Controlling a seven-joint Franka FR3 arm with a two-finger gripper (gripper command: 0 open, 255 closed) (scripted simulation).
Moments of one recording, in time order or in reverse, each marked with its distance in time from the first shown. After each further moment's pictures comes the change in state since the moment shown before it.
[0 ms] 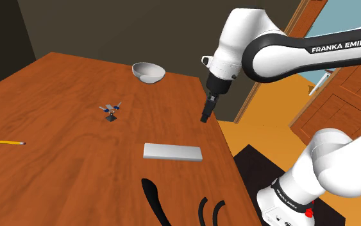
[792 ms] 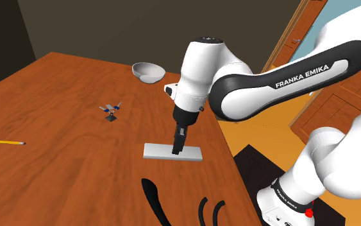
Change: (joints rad) arm 0.115 0.297 0.136 0.079 0.022 0.211 0.000
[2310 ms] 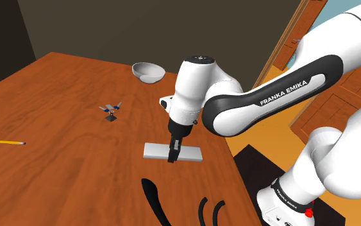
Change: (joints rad) arm 0.006 0.091 0.015 -0.028 -0.027 0.118 0.021
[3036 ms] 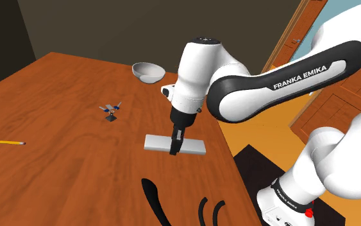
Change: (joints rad) arm 0.001 -0.069 -0.005 0.047 0.024 -0.114 -0.016
